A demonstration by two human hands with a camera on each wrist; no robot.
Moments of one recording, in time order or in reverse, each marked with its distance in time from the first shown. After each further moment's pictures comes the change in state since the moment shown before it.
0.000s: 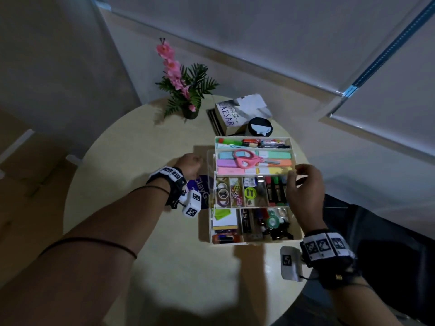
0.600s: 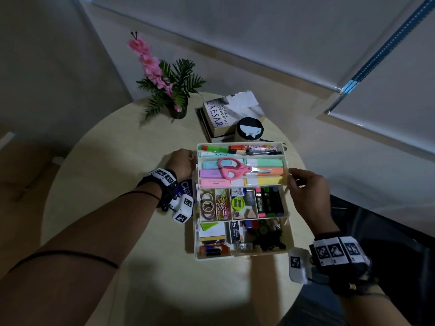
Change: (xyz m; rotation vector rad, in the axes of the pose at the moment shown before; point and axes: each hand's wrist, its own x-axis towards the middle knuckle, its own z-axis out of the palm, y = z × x) left_hand 0.014 0.038 0.011 0.232 0.263 0.076; right_hand 0.043 0.025 -0.022 0.056 -0.207 -0.004
